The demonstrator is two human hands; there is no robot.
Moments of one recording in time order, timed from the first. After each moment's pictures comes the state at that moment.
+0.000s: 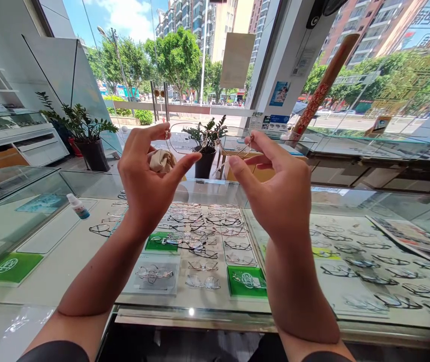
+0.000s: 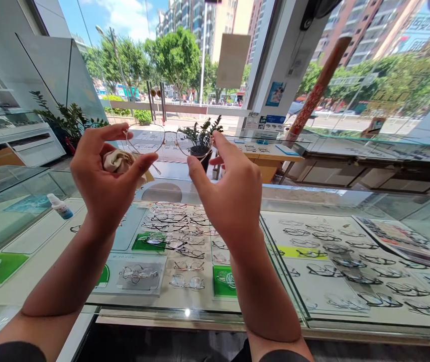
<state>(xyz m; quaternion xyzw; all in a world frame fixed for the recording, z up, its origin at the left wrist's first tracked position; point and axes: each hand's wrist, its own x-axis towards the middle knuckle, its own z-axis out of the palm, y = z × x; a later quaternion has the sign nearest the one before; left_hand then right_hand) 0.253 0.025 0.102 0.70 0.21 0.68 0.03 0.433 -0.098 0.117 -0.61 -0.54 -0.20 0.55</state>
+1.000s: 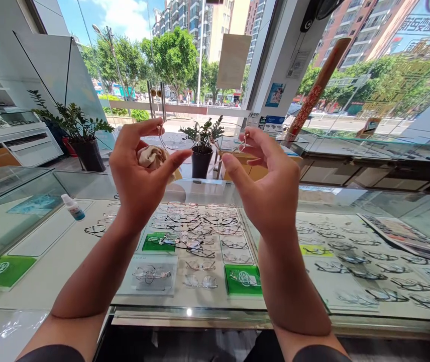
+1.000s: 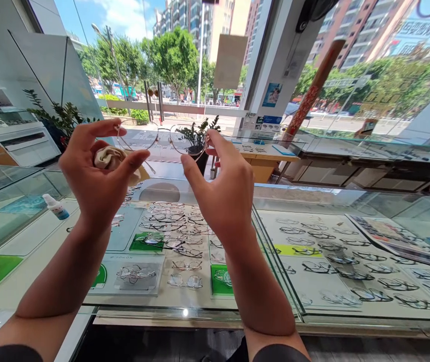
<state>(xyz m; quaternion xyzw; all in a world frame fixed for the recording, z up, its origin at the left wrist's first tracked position) 0.249 0.034 0.105 0.70 0.18 0.69 0.04 0.436 -0.091 0.110 -0.57 -0.56 -0.20 0.57</state>
